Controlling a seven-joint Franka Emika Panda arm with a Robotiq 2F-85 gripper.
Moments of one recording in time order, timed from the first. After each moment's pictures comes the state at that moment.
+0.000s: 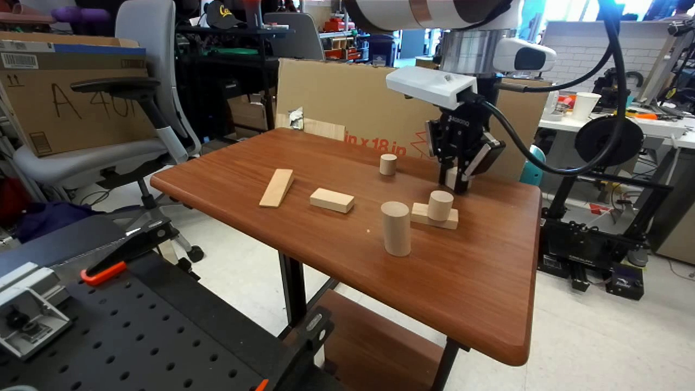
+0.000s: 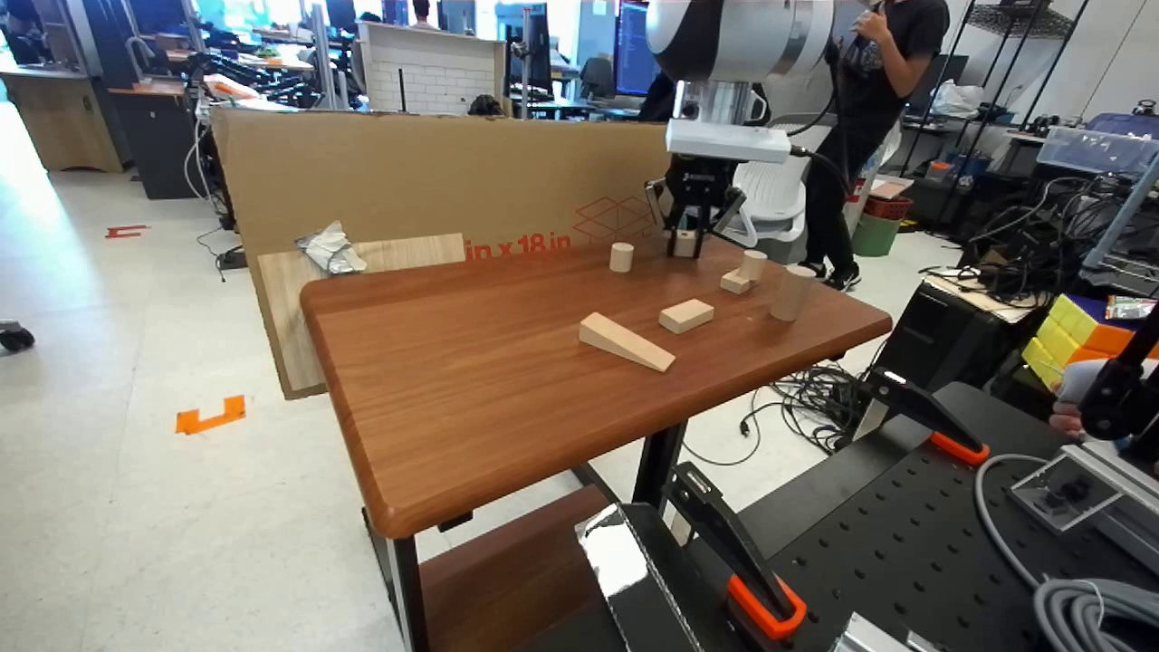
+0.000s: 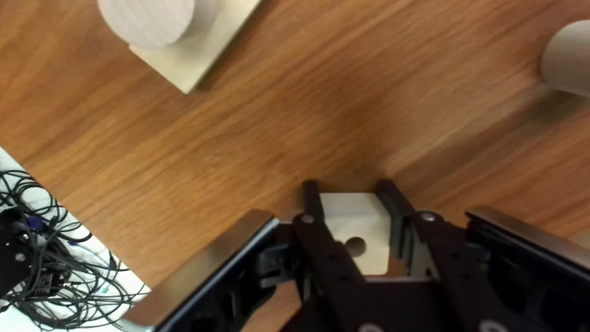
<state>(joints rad) -0.08 0.79 -0.13 -1.62 0.05 2.45 0.34</state>
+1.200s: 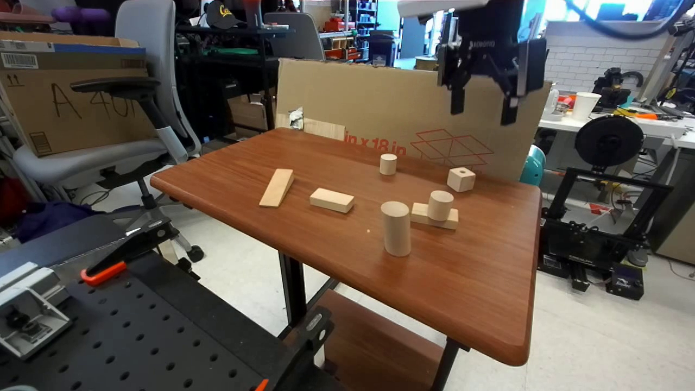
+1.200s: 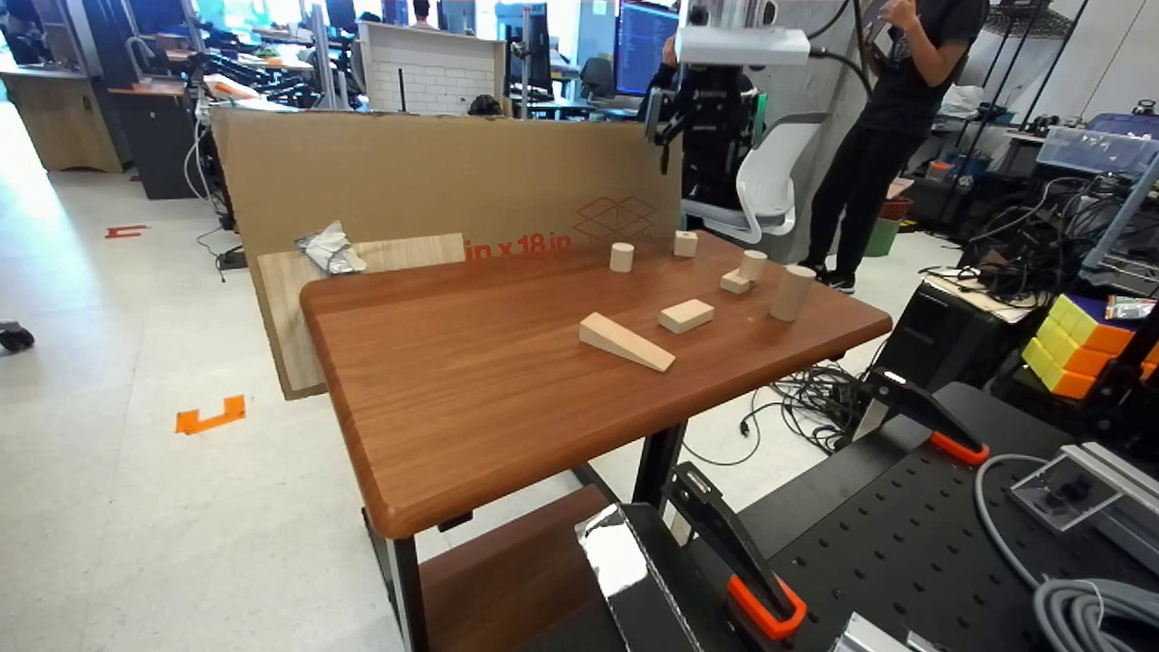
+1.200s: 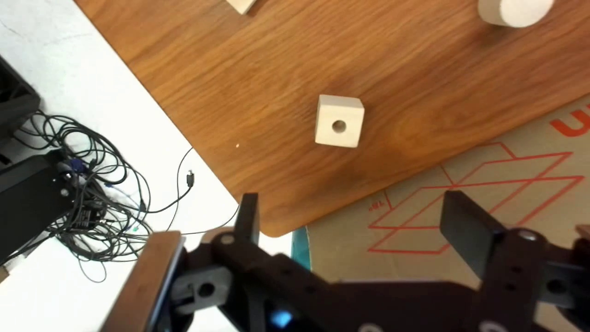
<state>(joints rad) -0.01 0.64 -0.21 -1.60 -0.03 2.33 0.36</state>
